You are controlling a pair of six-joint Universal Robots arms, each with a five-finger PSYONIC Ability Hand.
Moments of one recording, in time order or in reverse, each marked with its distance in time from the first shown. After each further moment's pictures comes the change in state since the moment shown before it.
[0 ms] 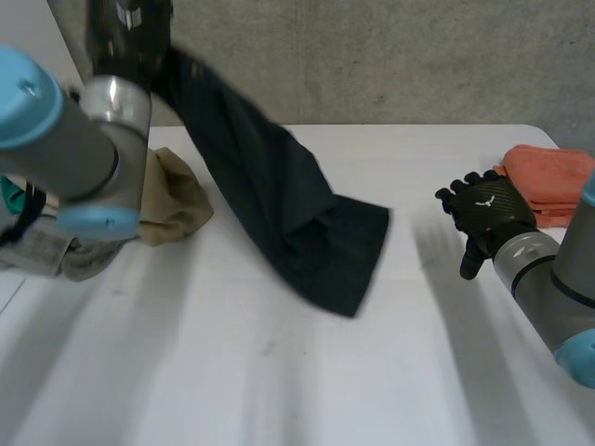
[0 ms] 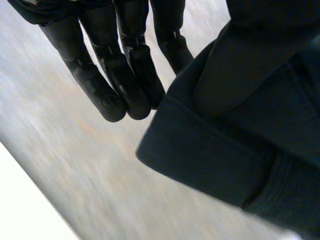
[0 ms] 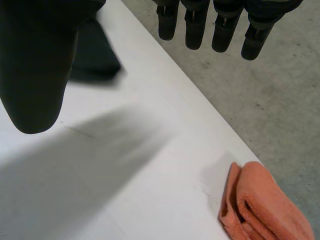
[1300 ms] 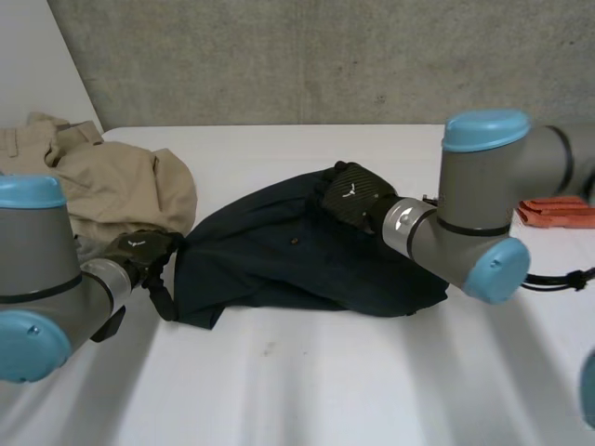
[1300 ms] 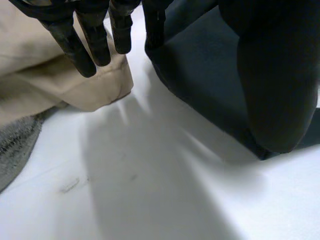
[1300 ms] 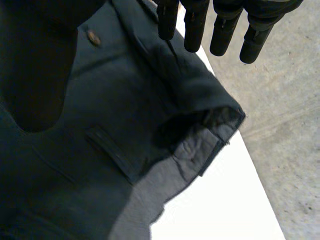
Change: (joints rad) left arm 0.182 -0.001 -0.495 -0.565 0.148 -0.325; right arm 0.222 0.492 -0.763 0.356 -0.294 -0.272; left_hand -0.933 -0.981 -0.965 -0.985 -0.938; right_hand 0.005 0.033 0.040 0.036 0.037
